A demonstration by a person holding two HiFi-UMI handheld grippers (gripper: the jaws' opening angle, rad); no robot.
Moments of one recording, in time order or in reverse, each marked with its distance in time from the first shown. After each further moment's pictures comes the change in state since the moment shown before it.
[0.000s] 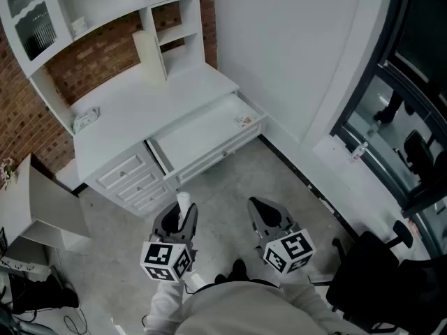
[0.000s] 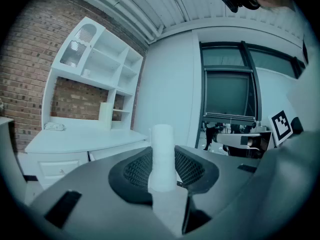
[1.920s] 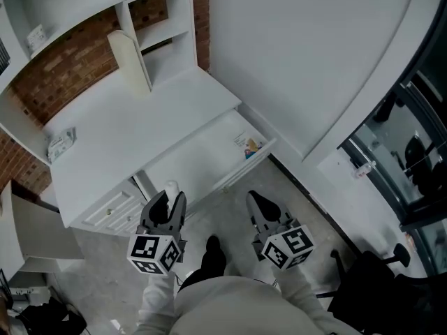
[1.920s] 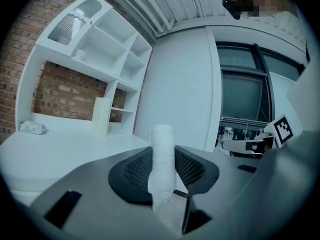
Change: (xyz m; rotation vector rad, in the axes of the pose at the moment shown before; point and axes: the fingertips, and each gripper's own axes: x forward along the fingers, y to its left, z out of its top) left arm 0.215 0.140 0.052 -0.042 -0.014 -0.034; right arm 0.203 -0.130 0.023 0.110 0.006 -0.087
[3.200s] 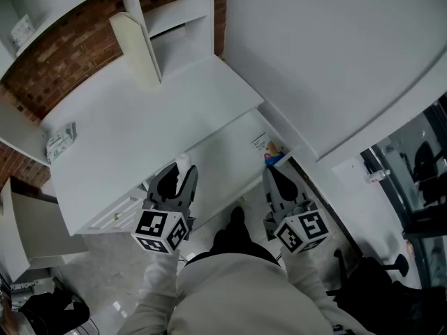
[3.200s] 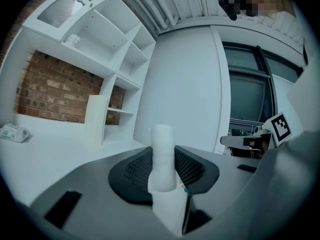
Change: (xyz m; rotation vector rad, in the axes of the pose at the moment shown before) left arm 0.111 0.081 0.033 0.008 -0.012 -0.051; right arm 0.127 -0.046 0.040 -0.030 -0.047 -0.051
